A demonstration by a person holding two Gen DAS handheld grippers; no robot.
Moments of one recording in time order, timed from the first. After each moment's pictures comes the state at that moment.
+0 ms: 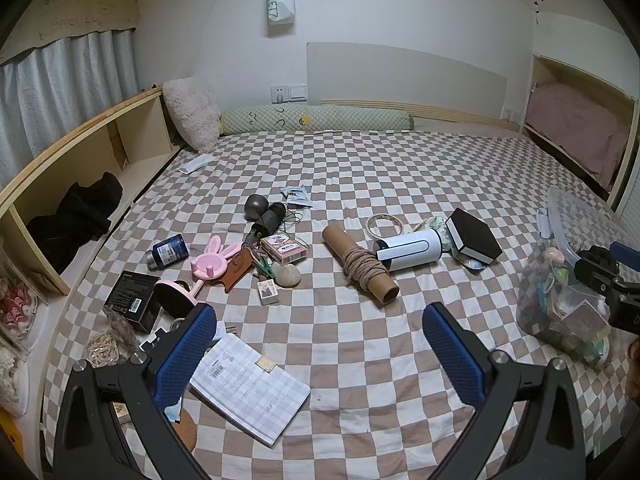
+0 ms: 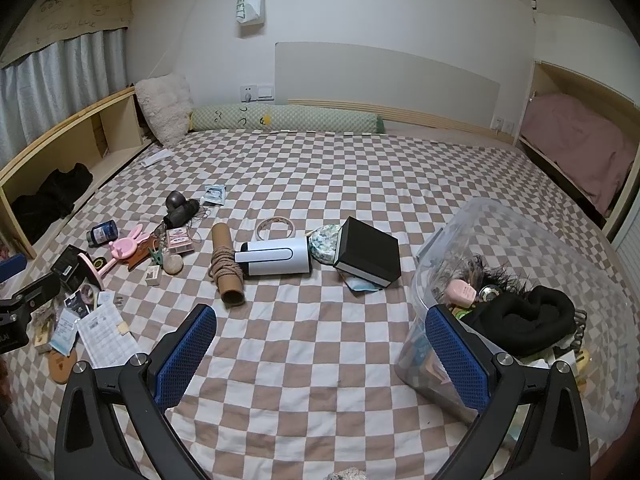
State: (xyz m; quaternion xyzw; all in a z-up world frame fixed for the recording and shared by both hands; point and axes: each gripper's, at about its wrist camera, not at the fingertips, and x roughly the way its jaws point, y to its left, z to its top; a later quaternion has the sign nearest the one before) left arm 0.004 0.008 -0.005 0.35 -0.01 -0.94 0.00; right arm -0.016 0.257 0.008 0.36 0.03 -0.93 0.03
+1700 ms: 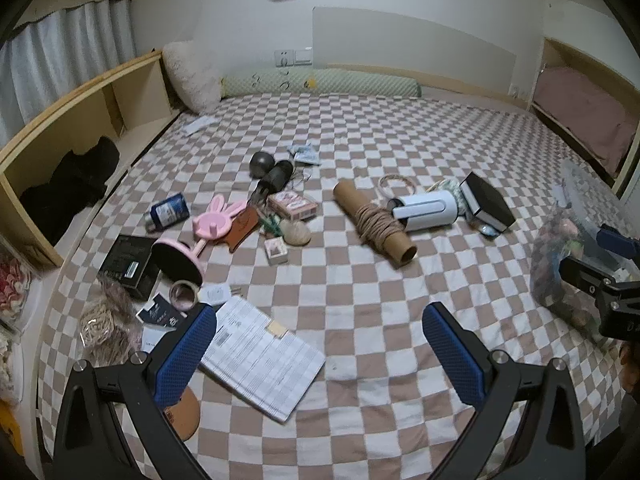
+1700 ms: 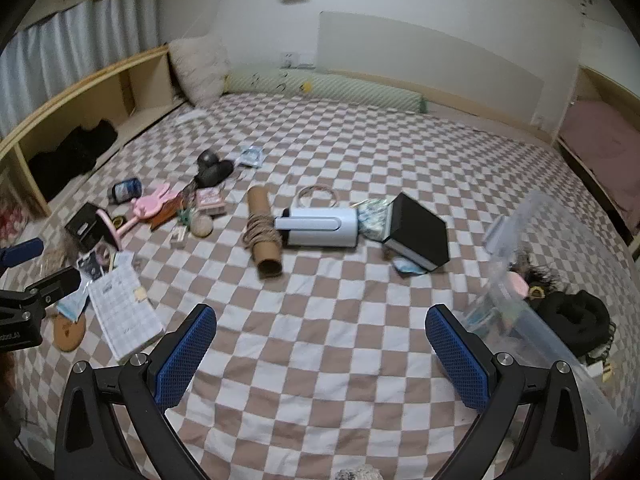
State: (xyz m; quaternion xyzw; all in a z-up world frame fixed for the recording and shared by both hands) left arm -0.002 -0.021 -0.046 0.41 -0.01 -0.91 0.01; right arm -0.027 0.206 -0.029 0.41 0.07 -0.90 0.09
